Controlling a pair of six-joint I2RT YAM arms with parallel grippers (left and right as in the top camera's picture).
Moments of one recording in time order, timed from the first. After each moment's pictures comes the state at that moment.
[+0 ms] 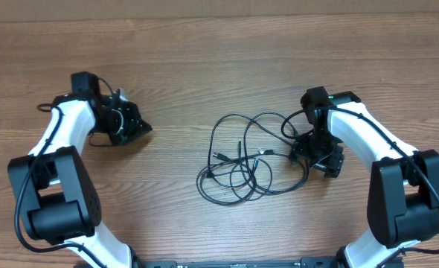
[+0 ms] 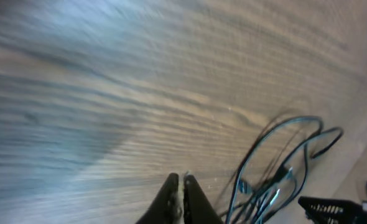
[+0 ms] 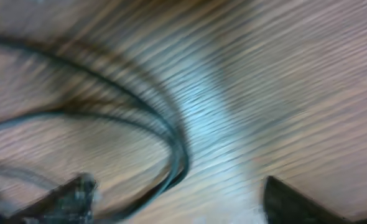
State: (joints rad) left arm 0.18 1.88 1.24 -0.83 0.59 -0.31; right arm 0.20 1.81 1.16 -1.16 -0.07 0.63
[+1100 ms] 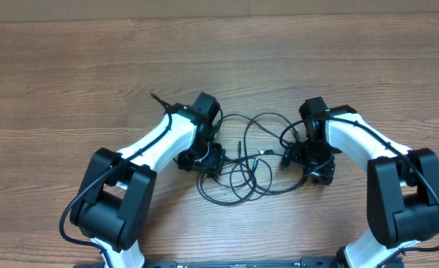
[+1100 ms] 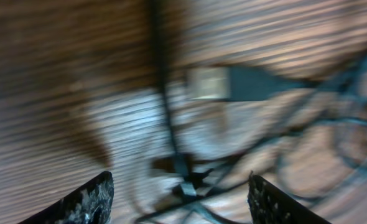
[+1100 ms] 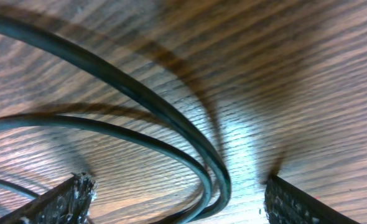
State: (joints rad) left arm -0.47 1.88 1.17 -0.91 0.20 -0.29; right arm 0.20 1.81 1.03 -0.97 -0.17 0.60
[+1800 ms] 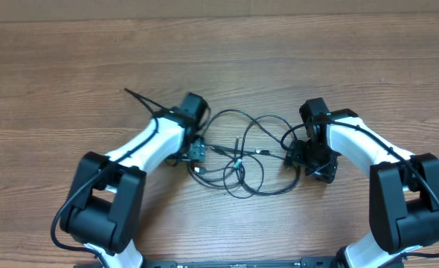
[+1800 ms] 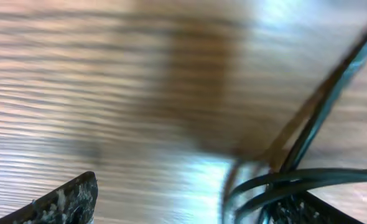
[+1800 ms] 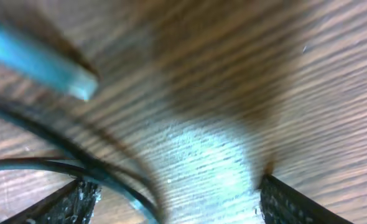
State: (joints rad) left arm -0.37 1.85 1.10 -0.76 -0.17 -0.41; right arm 0.21 1.78 0.99 -0.90 -0.06 0.63
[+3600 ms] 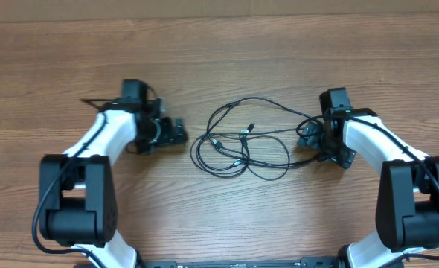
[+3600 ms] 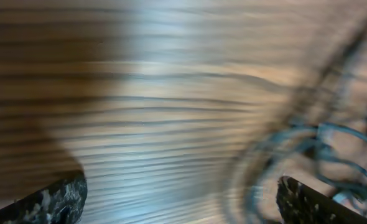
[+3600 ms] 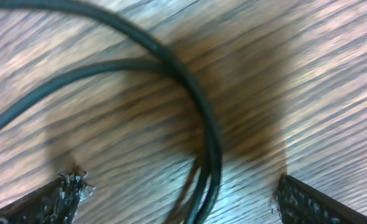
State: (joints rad) left arm -0.09 1.84 1.10 -0.65 0.35 -0.20; right arm 0.09 1.77 0.99 -0.70 0.06 0.61
